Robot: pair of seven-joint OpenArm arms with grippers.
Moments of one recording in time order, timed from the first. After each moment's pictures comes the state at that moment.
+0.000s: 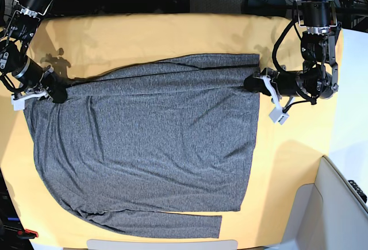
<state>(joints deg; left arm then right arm) -7.0 -20.9 -7.5 78.0 -54.3 -28.2 79.3 2.2 20.1 34.1 77.2 60.9 10.4 -67.3</state>
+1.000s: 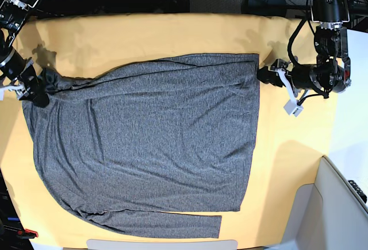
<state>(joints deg) -4.1 -26.7 -7.8 77.6 -54.6 -28.2 79.0 -2.8 22.4 43.6 77.5 69.9 10.5 -66.9</state>
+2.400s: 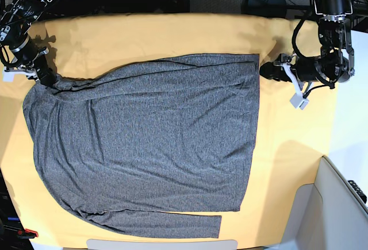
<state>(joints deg) 0.2 -27.5 -8.6 75.5 -57.9 -28.5 74.8 -1.3 12.0 50.9 76.6 55.5 11.1 -66.0</state>
